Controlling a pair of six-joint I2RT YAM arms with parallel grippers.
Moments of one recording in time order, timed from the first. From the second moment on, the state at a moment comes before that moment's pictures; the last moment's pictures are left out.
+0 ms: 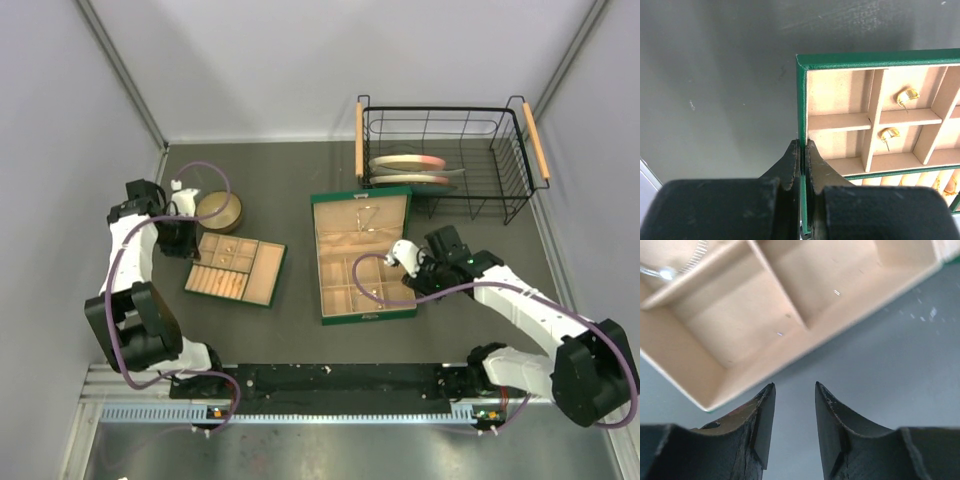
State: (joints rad) left arm 0.34 1.45 1.17 -0.97 0.35 0.46; right arm 0.43 1.13 0.67 -0.62 -0.14 -0.64
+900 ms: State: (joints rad) left arm 0.15 1.32 1.20 -1.10 0.35 0.43; right arm 0.74 1.40 0.91 -0.63 -0.22 -0.45
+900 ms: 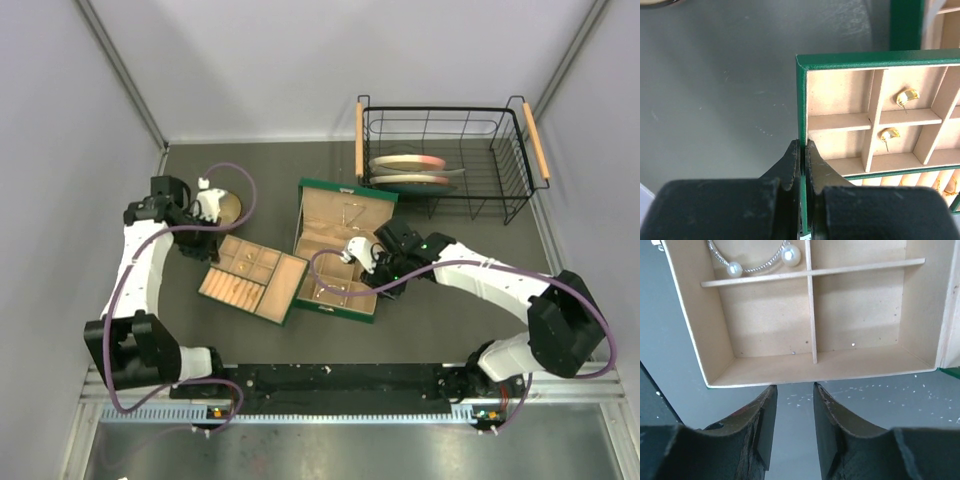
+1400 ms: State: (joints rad) left arm -0.18 1.45 1.25 -1.04 0.29 0.24; right arm 0.72 1.31 0.93 -0.58 -0.04 -0.38
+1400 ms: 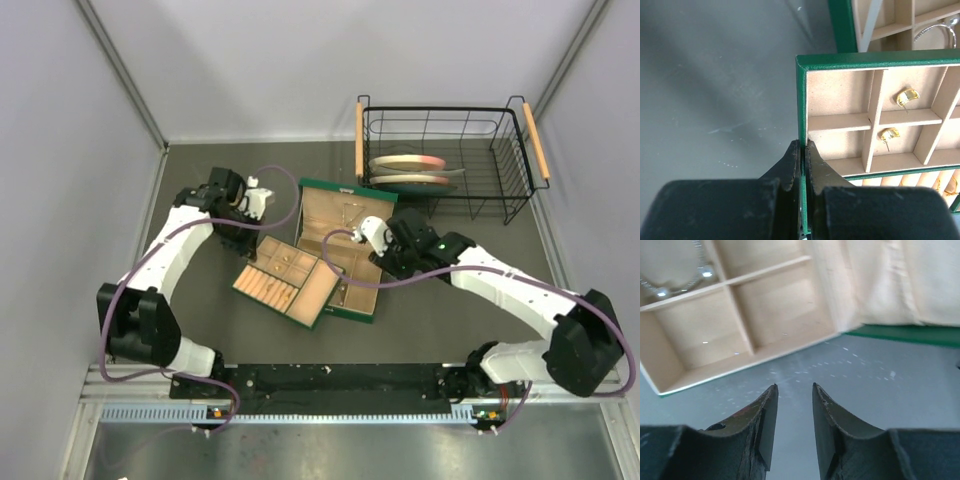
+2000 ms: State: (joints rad) left arm -0.37 1.53 1.27 -0.98 0.17 0.01; right arm 0.52 1.18 0.92 -0.57 0.08 -0.36
